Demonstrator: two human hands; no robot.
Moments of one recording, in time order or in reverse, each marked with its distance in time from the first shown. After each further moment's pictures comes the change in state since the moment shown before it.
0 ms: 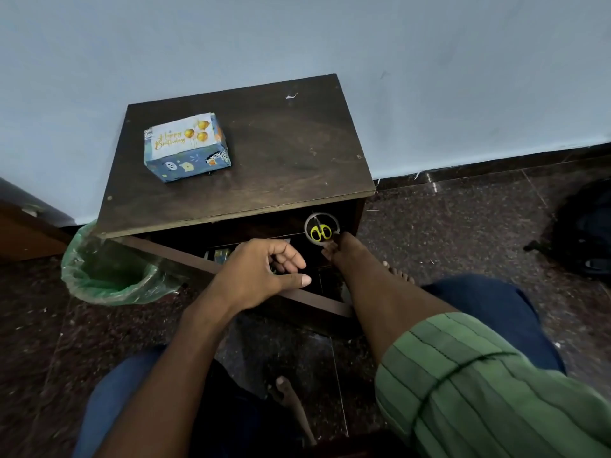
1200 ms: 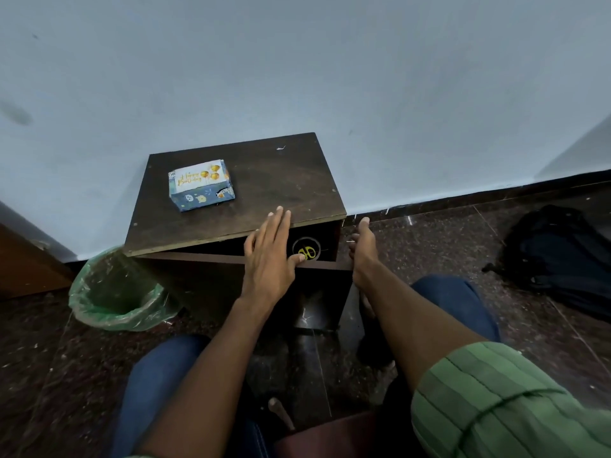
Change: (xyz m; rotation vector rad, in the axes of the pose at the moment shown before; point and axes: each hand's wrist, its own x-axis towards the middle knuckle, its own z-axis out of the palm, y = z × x) left_hand 0.005 0.037 0.036 0.562 0.409 0.095; right_hand -0.154 -0.057 -0.056 -0.105 -0.021 -0.423
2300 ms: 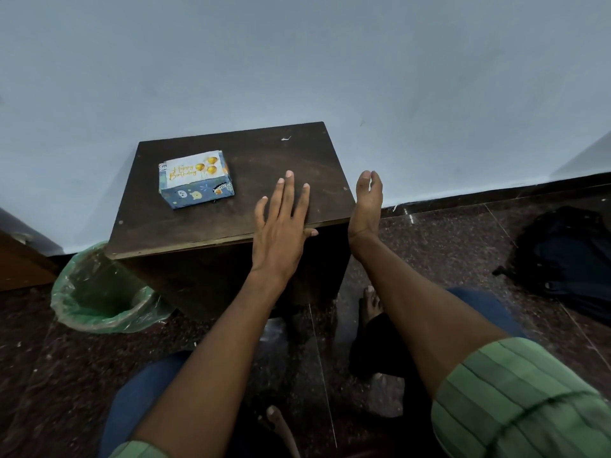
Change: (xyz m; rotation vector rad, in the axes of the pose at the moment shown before) left_hand 0.072 -0.012 0.025 0.383 0.108 0.117; right_hand 0.030 -0.041 0.059 -0.118 0.054 -0.563
